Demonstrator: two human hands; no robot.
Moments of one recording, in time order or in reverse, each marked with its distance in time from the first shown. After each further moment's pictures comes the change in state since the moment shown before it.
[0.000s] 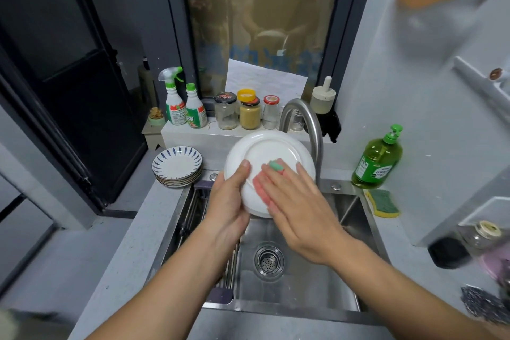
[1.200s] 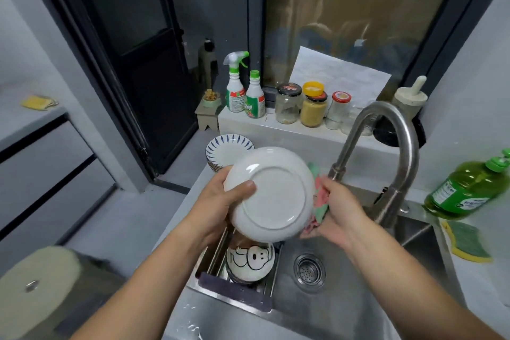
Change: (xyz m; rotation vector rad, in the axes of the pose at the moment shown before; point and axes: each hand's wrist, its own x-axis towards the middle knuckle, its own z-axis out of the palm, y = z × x) left_hand 0.006 0.071 -0.114 0.428 0.005 0.097; right_hand 0.091 -0.006 0.058 1.690 -0.235 1.235
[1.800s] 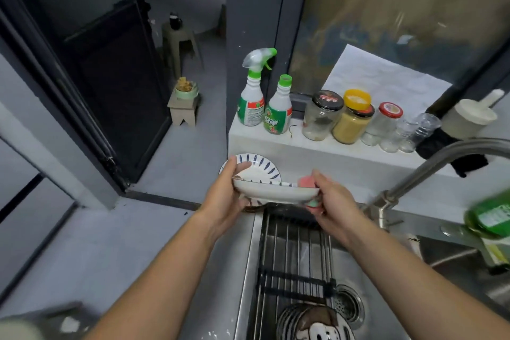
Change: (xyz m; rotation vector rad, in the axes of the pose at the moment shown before) left_hand 0.210 0.041 -0.131 -0.104 0.068 -0.282; right_hand 0.193 -0.027 0.130 0.016 0.240 -0.250
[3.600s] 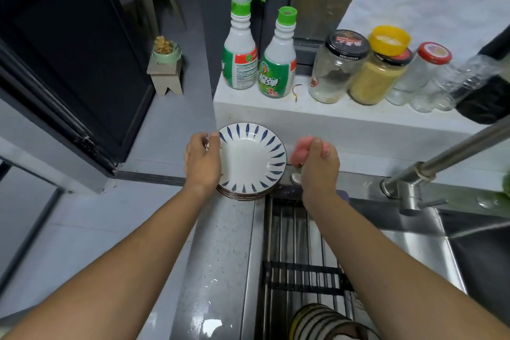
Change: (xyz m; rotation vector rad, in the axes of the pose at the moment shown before) left_hand 0.157 -0.031 -0.058 0.687 0.367 0.296; right_hand 0.116 0.063 0.051 -0.098 0.475 -0.244
